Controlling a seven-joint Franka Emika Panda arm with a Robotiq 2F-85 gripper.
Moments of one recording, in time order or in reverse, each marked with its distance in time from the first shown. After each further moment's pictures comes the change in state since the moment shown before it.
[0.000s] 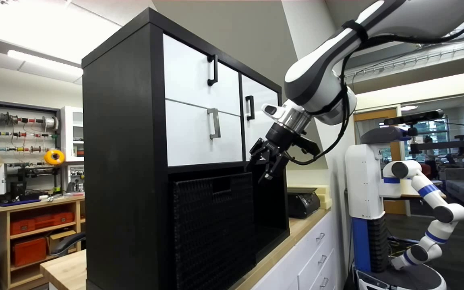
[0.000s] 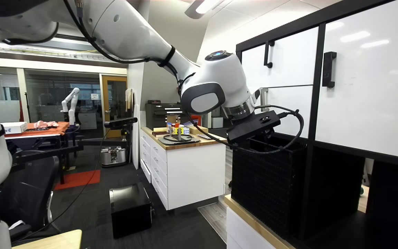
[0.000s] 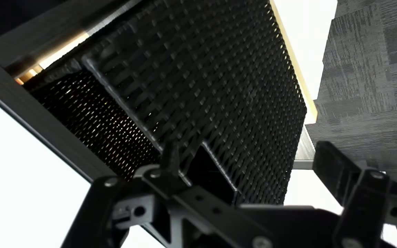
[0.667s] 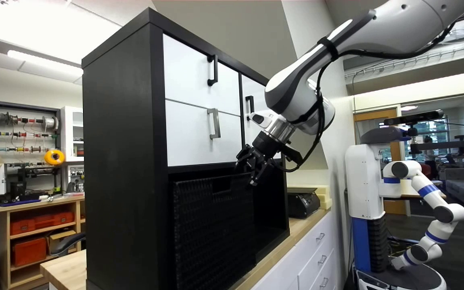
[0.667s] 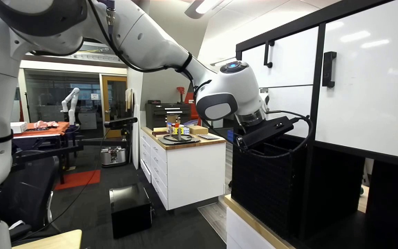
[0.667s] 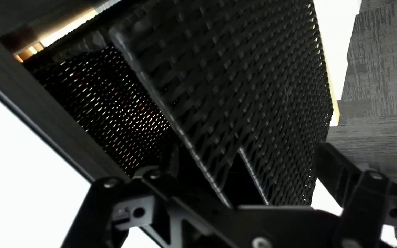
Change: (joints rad) arm -0.001 0.153 0.006 0.158 0.126 0.005 -0.168
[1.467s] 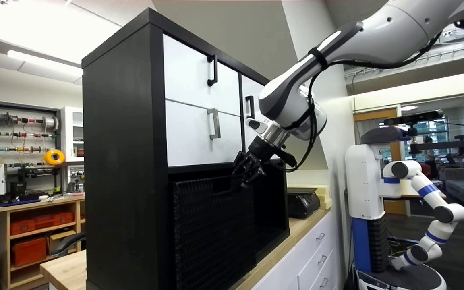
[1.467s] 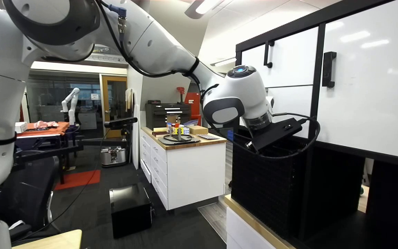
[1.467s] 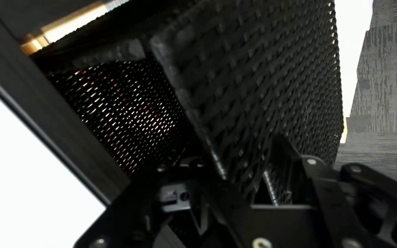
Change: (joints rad) arm -0.017 0.066 0.002 0.069 0.001 -0.001 -0.079
